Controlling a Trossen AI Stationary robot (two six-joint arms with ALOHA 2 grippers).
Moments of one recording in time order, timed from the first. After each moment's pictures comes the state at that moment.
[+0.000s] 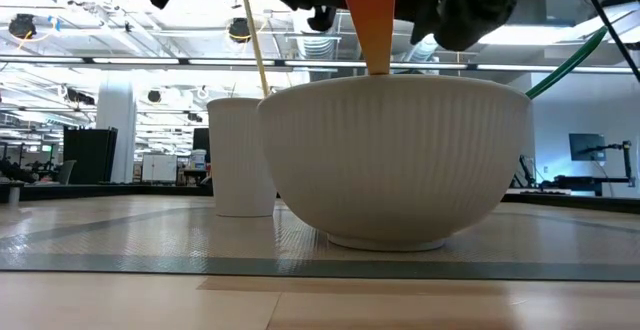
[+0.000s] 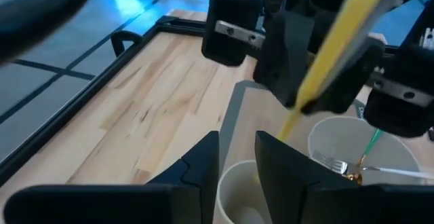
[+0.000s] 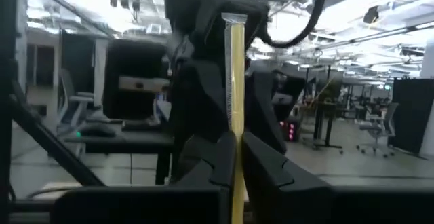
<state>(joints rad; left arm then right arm) -0.35 0.92 0.78 -0.31 -0.55 -0.21 0.18 2.01 1.10 1.22 0.32 -0.19</state>
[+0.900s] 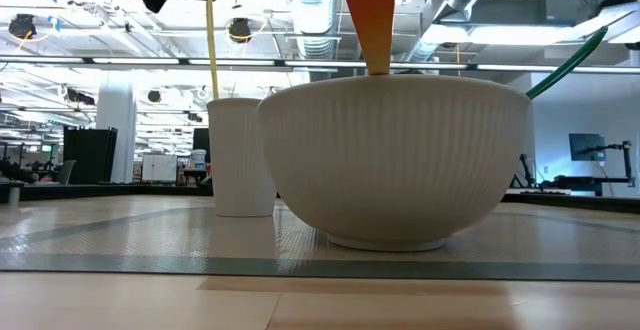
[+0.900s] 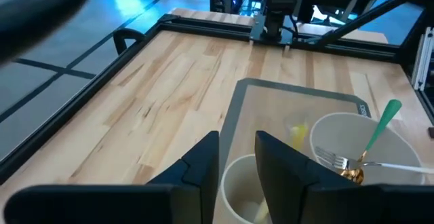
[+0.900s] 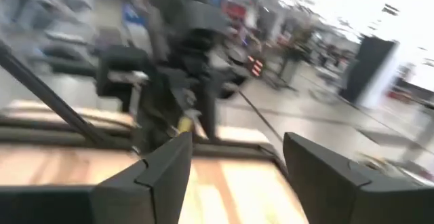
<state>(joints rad) -0.35 0.88 0.76 -0.32 -0.55 -0.22 0.29 1.55 1.11 0.41 0.59 -0.27</state>
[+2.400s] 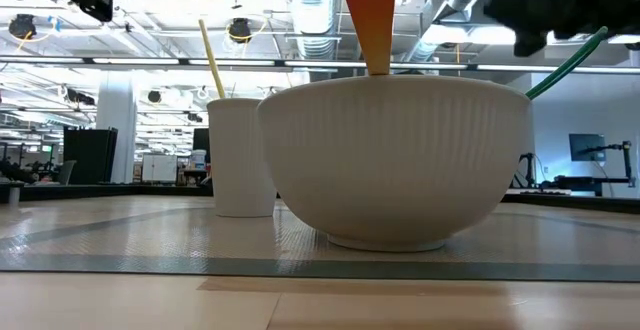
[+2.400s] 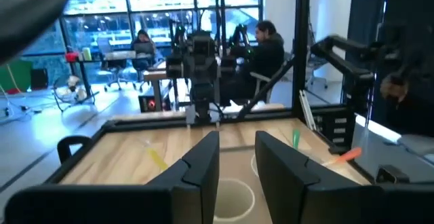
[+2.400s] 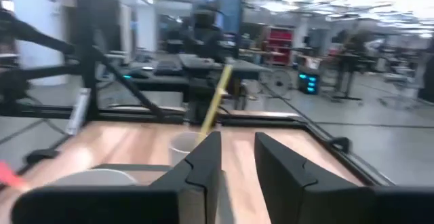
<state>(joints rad) -0.34 0.00 0.35 -0.28 -0.24 0.11 0.22 0.42 0.16 0.34 0.29 -0.11</state>
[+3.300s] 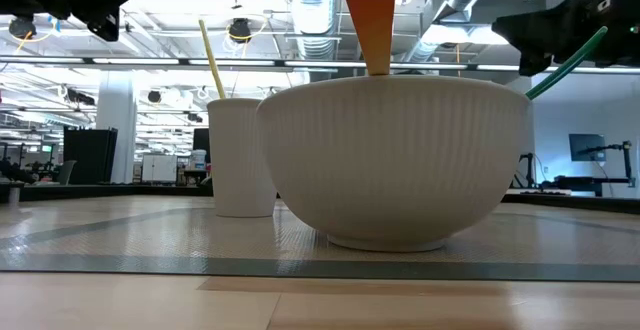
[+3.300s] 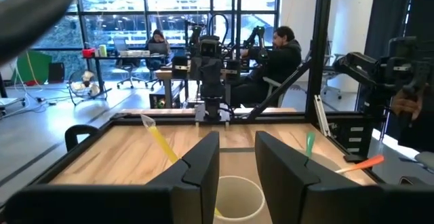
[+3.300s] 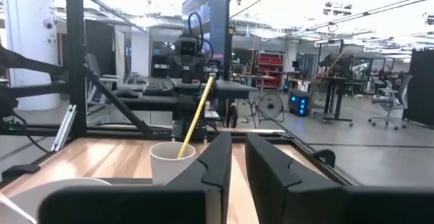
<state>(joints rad) -0.34 0.00 0.22 -0.12 -0.31 0.07 -0.02 0.19 0.01 0.37 0.08 -0.09</state>
